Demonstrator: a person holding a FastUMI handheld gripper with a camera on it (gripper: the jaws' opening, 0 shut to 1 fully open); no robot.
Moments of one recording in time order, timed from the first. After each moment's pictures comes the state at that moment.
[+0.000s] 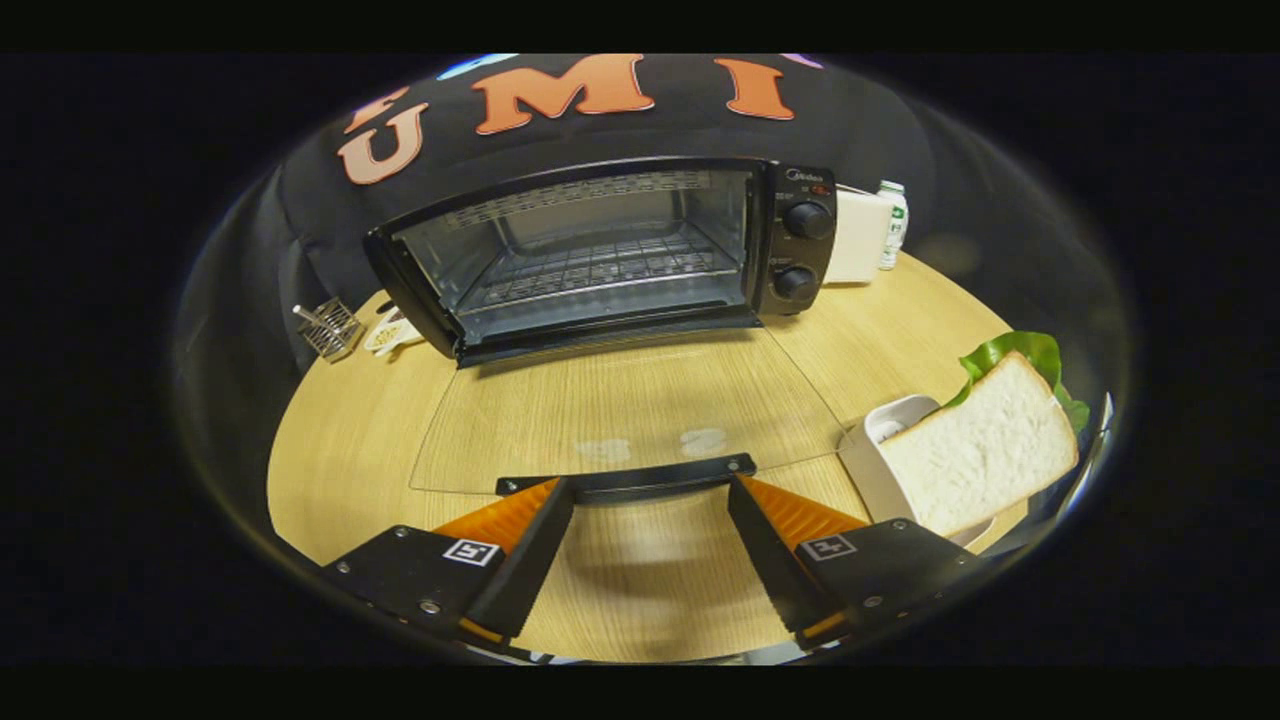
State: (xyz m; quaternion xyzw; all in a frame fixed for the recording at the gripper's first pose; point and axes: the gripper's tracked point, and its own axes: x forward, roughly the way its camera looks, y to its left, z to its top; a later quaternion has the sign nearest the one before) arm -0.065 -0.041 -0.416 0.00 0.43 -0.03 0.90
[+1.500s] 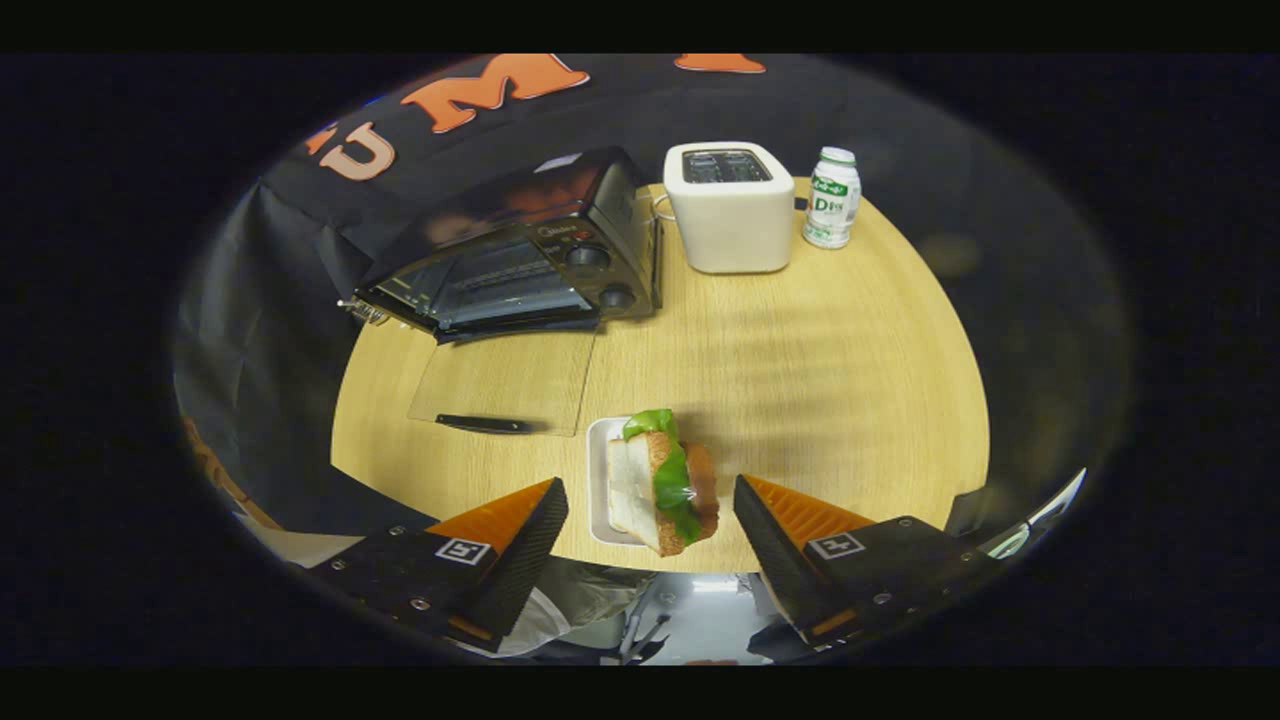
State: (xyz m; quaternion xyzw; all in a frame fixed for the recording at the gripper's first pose) arm -0.079 -0.242 -0.306 0.02 0.60 0.09 0.79
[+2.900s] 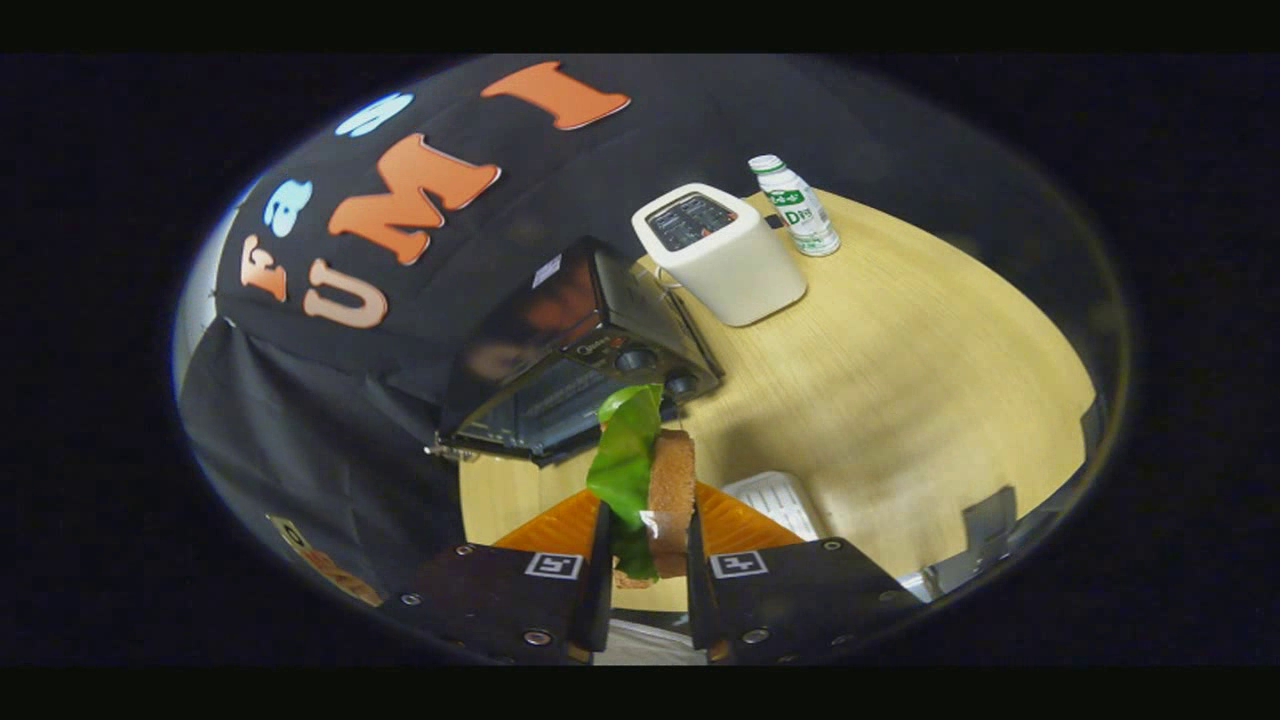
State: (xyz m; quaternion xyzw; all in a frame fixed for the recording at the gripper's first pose) arm -0.013 -0.162 -0.270 0.31 0.45 0.04 0.84
